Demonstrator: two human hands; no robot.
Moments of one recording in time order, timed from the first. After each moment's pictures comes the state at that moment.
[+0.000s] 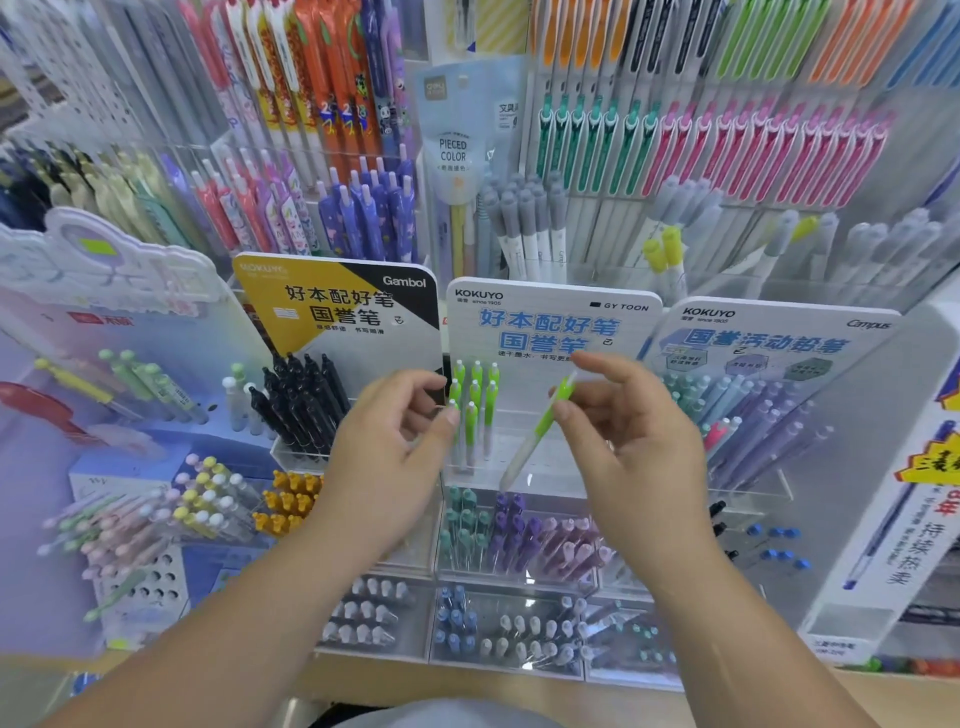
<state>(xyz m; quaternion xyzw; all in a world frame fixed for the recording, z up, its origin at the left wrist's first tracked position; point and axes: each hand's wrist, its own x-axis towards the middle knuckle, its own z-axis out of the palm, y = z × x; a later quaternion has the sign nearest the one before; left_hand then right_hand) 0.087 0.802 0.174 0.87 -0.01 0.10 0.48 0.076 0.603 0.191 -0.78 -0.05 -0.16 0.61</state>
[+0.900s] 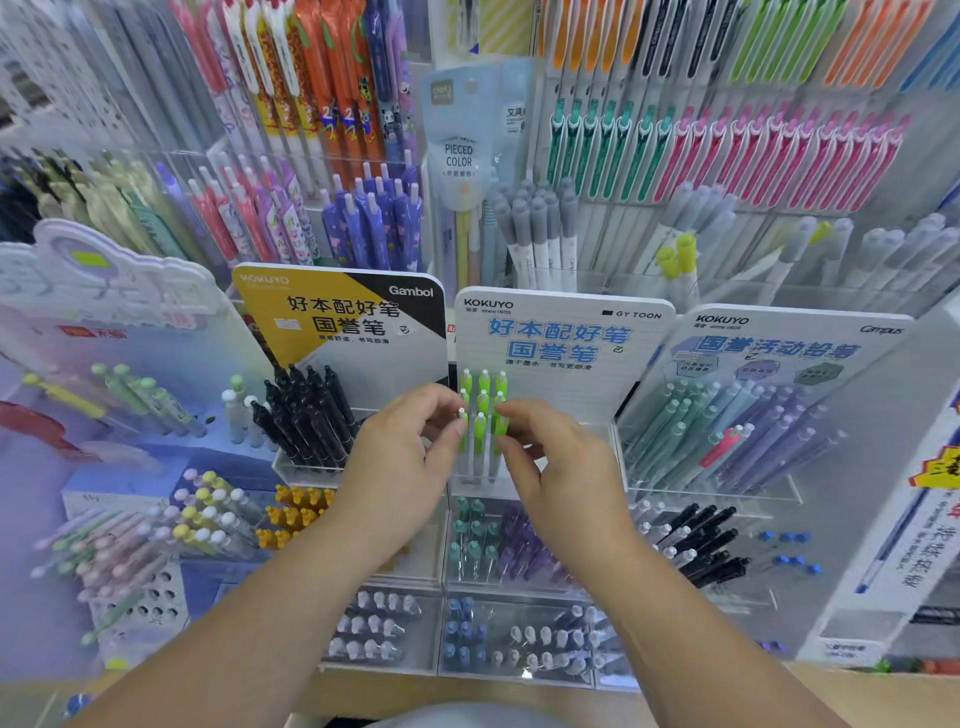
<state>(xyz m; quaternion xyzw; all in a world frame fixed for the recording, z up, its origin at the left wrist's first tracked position) 0.107 0.807 0.160 0.89 -0.08 0.10 0.45 0.102 0.636 0.131 -0.88 -0.13 -0.18 0.42</state>
